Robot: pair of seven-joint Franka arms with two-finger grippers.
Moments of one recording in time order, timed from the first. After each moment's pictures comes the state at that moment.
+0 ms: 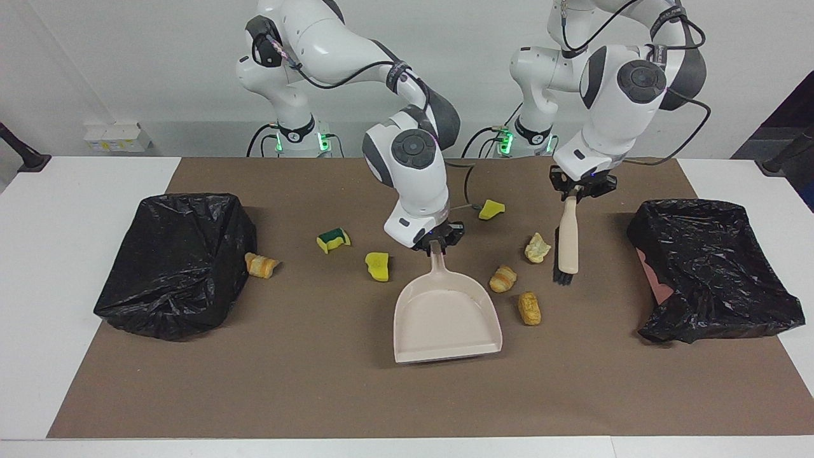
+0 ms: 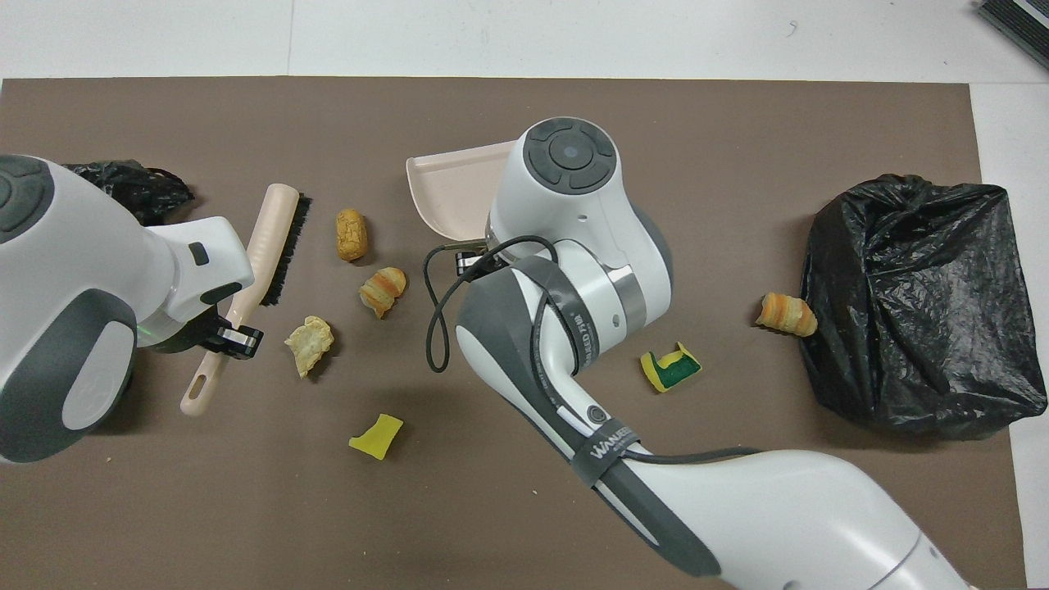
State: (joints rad) left arm -0.38 -0.05 0.12 -1.89 0.06 1.68 0.09; right arm 0.48 0.56 0.08 -1.29 0.14 1.85 0.39
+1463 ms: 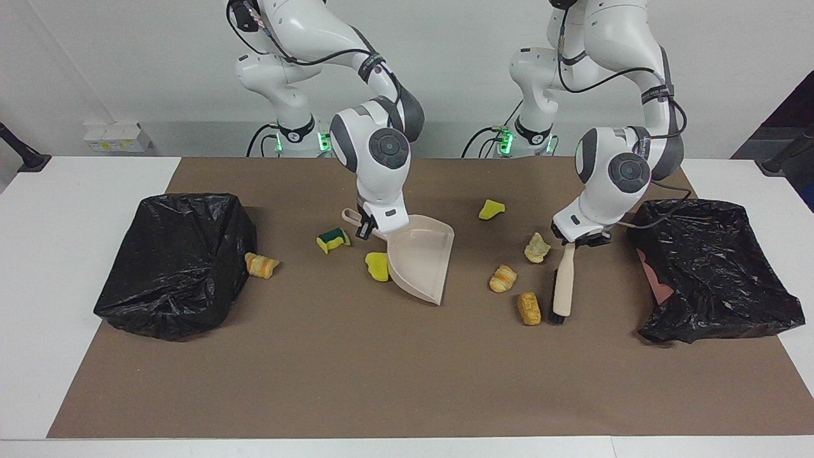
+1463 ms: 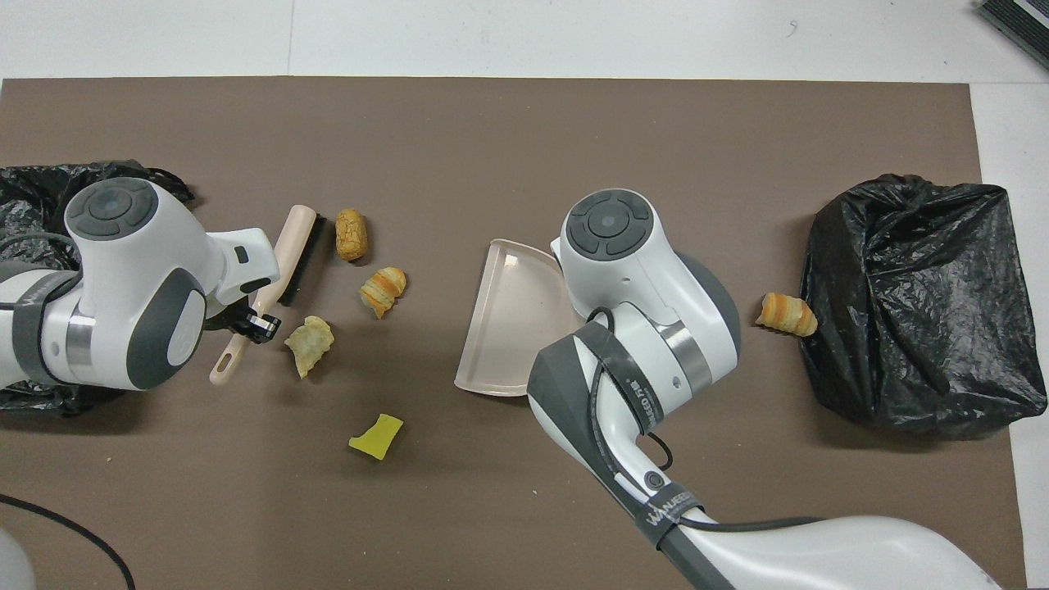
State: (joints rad) left arm -0.29 0.16 0.13 -2.03 0.06 1.98 0.23; right arm 0.44 0.32 0.08 -1.73 -0.09 1.80 -0.69
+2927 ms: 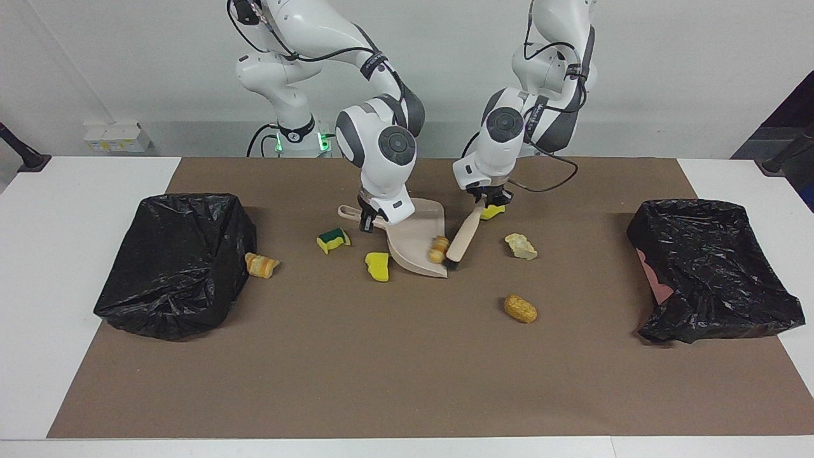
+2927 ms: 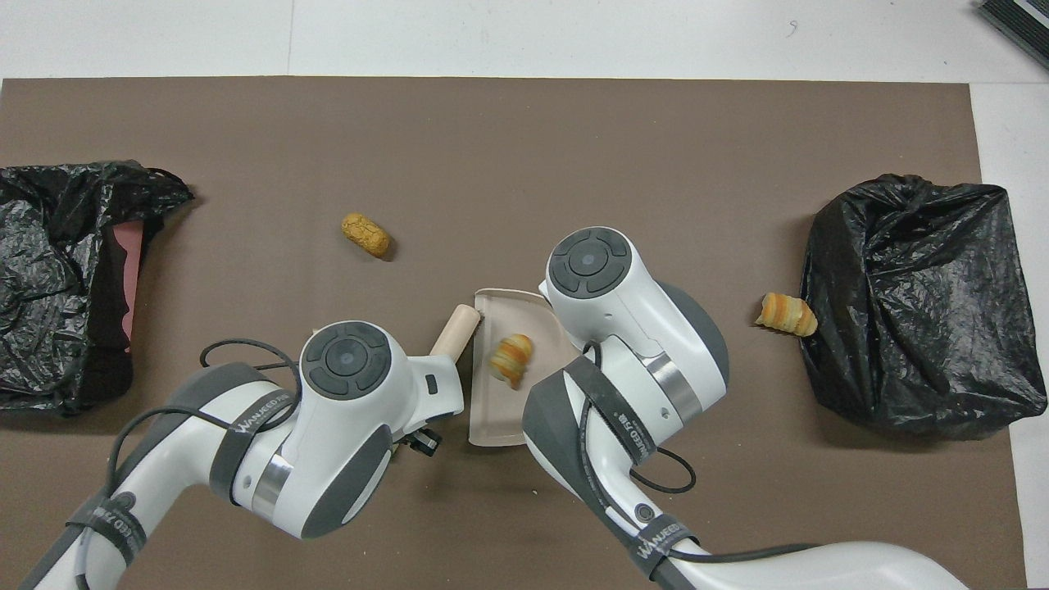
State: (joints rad) left arm -0.73 0.00 0.11 -2.23 -0.07 1.99 0.03; right arm 0.46 0.29 0.08 -1.79 -0.11 1.75 -0.84
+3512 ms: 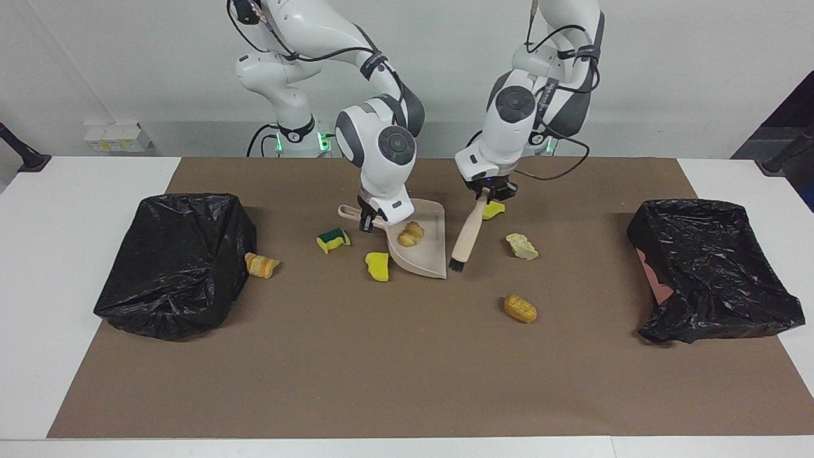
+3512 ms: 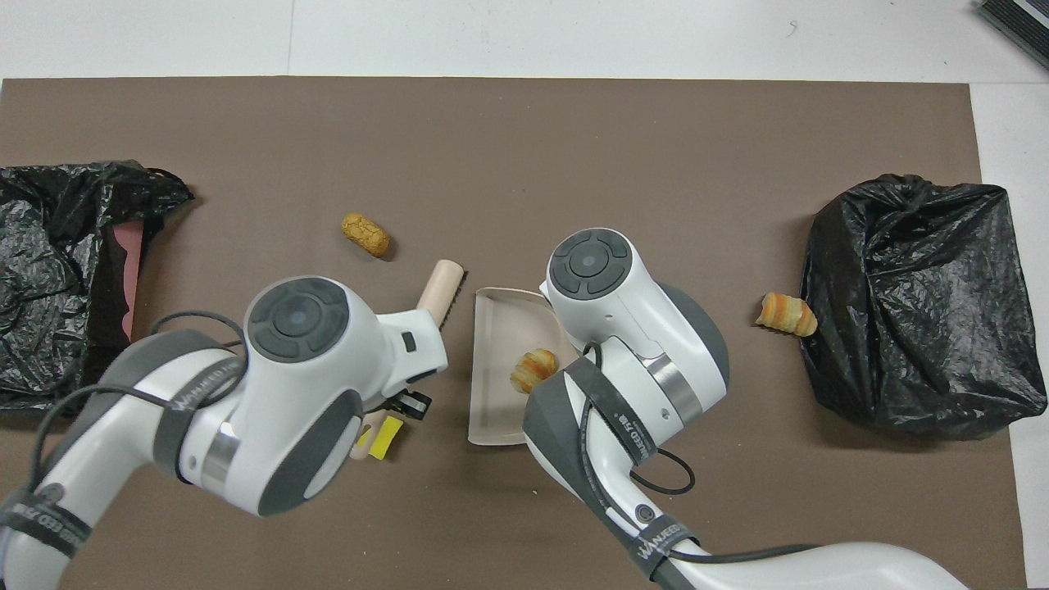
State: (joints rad) left arm -0.64 0.00 0.15 -2.06 -0.05 1.91 -0.01; right arm 0.46 0.29 0.08 -1.80 -0.11 1.75 -0.83
